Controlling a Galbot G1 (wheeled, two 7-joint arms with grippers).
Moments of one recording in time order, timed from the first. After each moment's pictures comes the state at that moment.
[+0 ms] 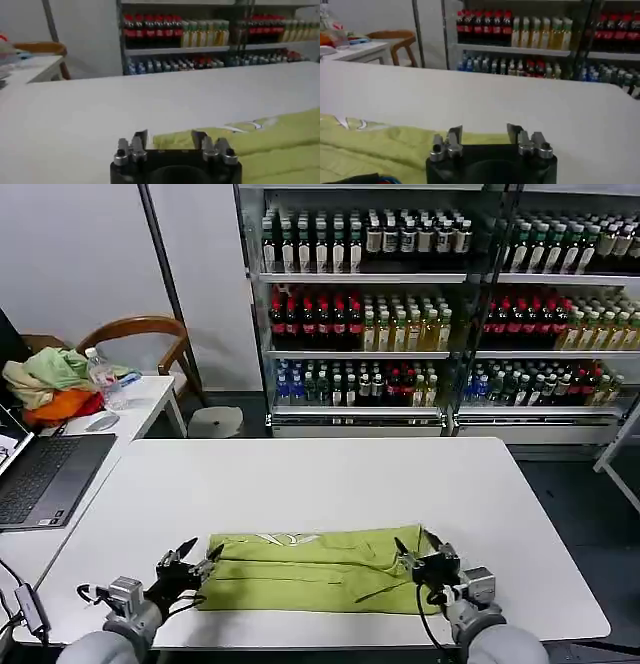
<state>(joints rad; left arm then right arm) 1.48 -0.95 -0.48 -2.01 -0.59 0.36 -0.09 -1.41 1.05 0.37 2.20 0.48 -0.54 0.23</state>
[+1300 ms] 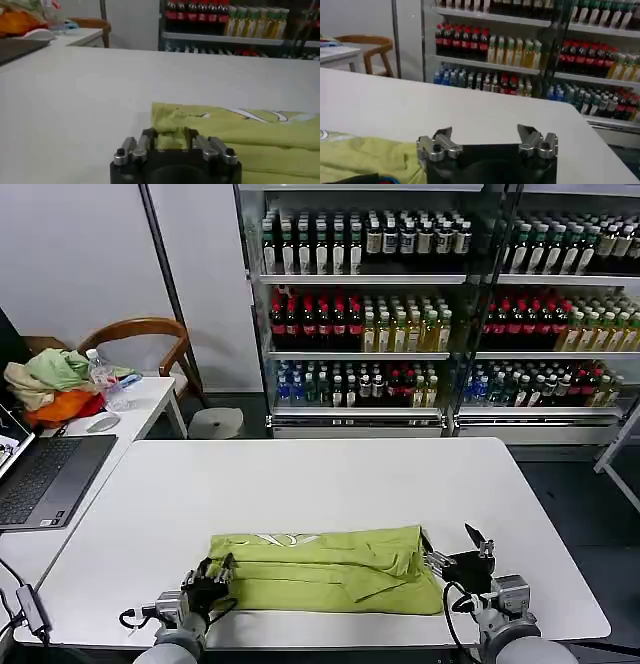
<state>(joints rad) 1.39 -1.01 -0.22 -1.96 -0.67 0.35 -0.49 -1.49 1.06 0.46 2.24 0.40 -0.51 0.23</state>
